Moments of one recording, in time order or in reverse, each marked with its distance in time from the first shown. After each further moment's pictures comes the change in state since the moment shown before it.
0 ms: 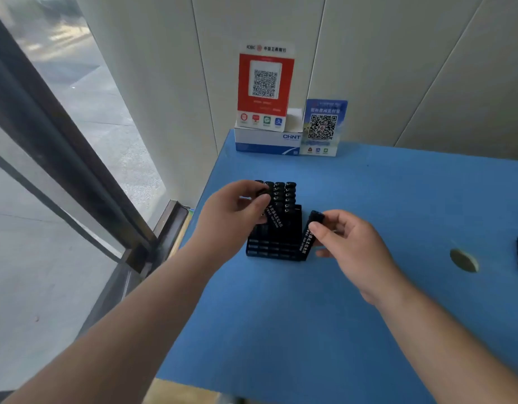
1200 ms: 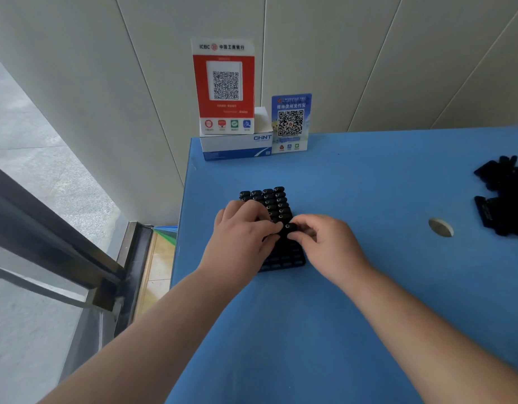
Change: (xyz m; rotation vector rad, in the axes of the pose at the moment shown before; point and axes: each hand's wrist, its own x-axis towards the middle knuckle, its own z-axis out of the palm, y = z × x) left_hand 0.035 -0.045 -0.003 0.788 -0.175 0.745; right_hand 0.027 0.022 0.043 -0.511 0.161 -0.135
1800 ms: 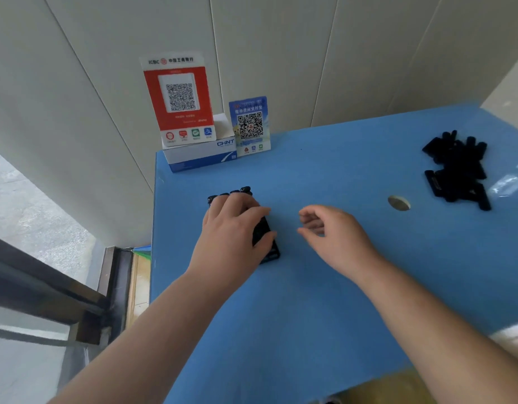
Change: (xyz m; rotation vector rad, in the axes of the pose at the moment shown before) left_hand 0.009 0.031 -0.005 -0.002 -0.030 0.006; right_hand -0.032 0.020 -0.044 -0.100 0.114 0.126
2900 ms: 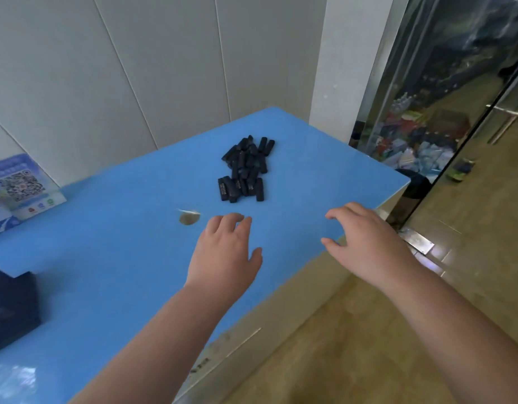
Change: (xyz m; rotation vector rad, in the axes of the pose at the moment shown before) left_hand 0.043 0.368 0.159 0.122 -0.341 0.256; right_hand -0.198 0.223 -0.338 -0.551 0.211 0.353
